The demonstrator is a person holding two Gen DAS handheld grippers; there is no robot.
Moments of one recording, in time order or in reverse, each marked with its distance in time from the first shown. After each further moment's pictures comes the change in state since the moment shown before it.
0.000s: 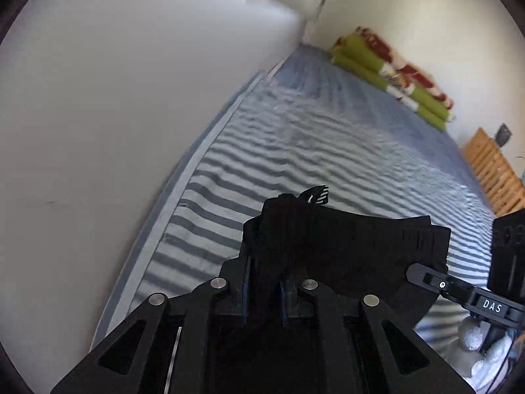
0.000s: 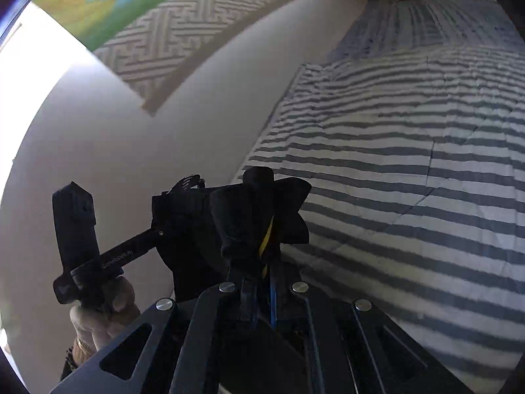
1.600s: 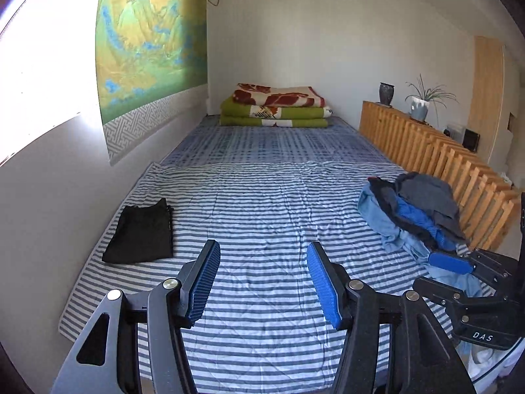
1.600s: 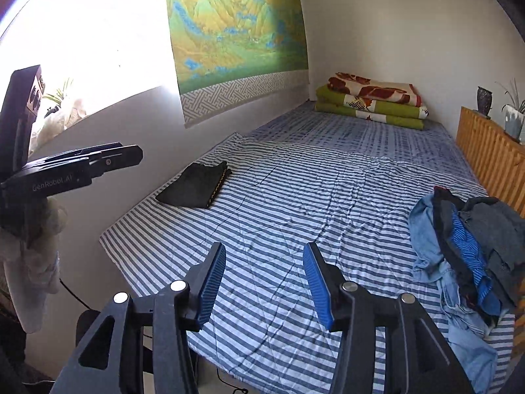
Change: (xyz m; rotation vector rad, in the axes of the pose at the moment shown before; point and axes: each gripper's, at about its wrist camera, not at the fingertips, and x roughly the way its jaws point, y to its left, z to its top) left arm -0.487 -0.478 -0.348 0.353 -0.309 -0.040; right arm -0.590 0.063 -0.334 -0.345 -0.294 -0.436
